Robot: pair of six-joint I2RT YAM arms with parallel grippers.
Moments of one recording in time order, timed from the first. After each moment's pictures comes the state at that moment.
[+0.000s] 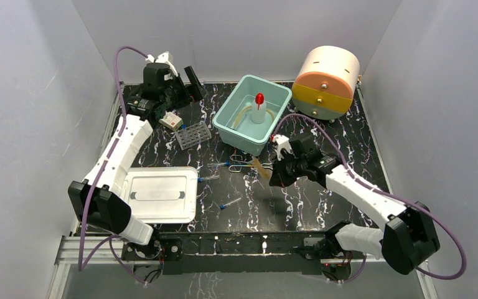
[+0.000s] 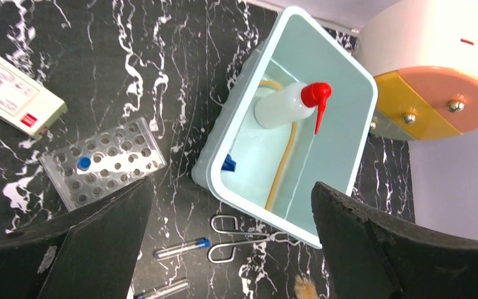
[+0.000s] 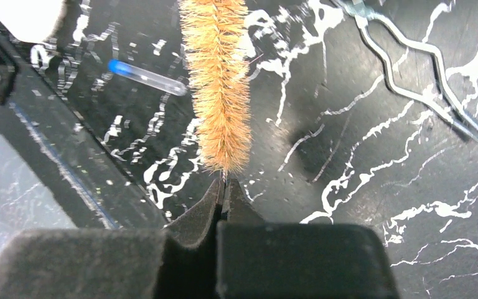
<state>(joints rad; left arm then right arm) -0.29 1.50 1.54 -0.55 0.06 -0.54 0.59 1.18 0.74 -0.49 -0.41 0.11</state>
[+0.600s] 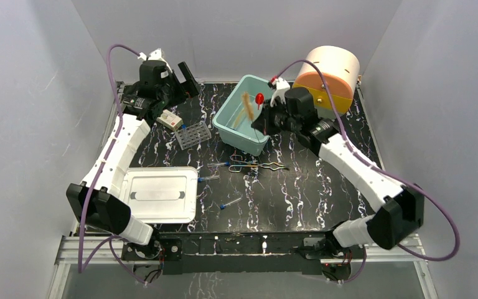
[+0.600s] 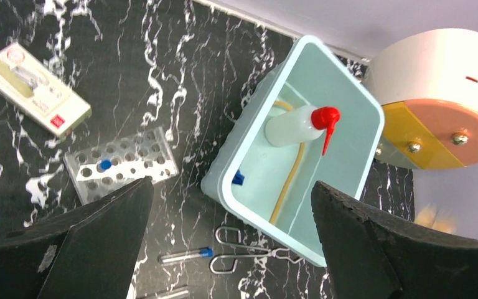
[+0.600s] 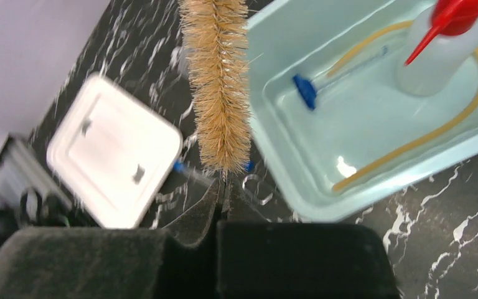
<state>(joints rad) -0.28 1.49 1.61 -0.58 -0.04 -0.56 0.60 1.33 1.22 -0.35 -0.30 0.30</state>
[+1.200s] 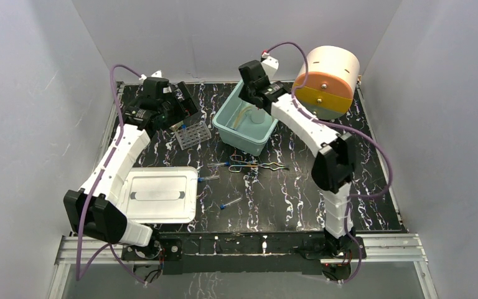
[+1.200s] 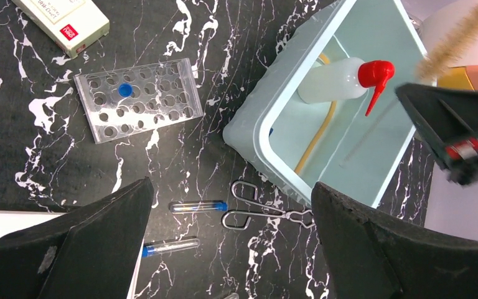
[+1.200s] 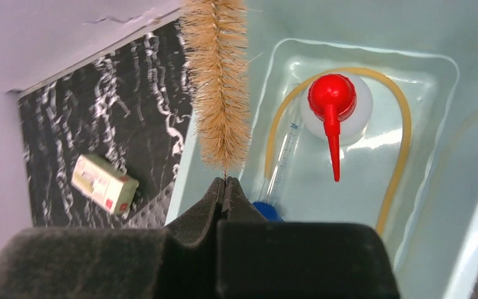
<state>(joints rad) -0.28 1.42 1.42 -0.65 -0.04 -0.66 0.65 1.96 1.92 -0.56 0.37 0.79</state>
